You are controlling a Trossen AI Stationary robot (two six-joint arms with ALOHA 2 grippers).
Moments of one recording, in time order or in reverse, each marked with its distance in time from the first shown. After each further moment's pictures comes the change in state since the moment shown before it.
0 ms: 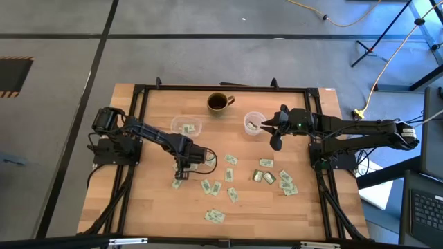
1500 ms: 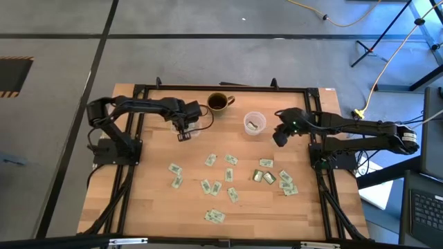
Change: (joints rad) left arm 0.526 -0.113 0.032 -0.046 -0.215 0.235; right arm -0.123 0.002 0.006 -0.432 0.021 0.384
